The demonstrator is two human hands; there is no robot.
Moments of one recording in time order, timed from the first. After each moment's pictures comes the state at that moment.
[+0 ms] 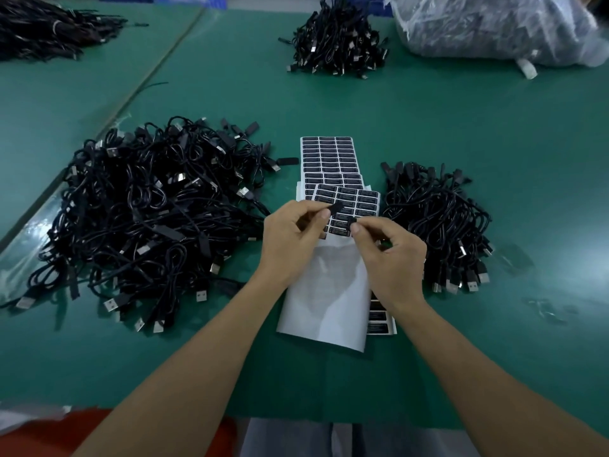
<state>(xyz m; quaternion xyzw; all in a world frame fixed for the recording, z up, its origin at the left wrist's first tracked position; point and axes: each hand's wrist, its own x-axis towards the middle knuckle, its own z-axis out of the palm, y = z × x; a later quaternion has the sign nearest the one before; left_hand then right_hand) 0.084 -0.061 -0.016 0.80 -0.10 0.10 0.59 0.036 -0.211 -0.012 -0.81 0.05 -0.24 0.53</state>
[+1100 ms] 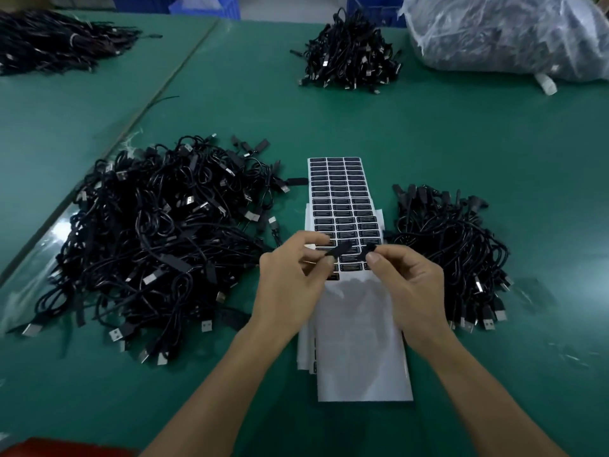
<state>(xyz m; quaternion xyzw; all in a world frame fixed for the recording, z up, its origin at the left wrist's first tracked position) 0.059 -0.049 0.006 0.80 -0.05 0.04 0.60 0.036 -0.218 0.006 -0.71 0.06 -0.12 0.70</state>
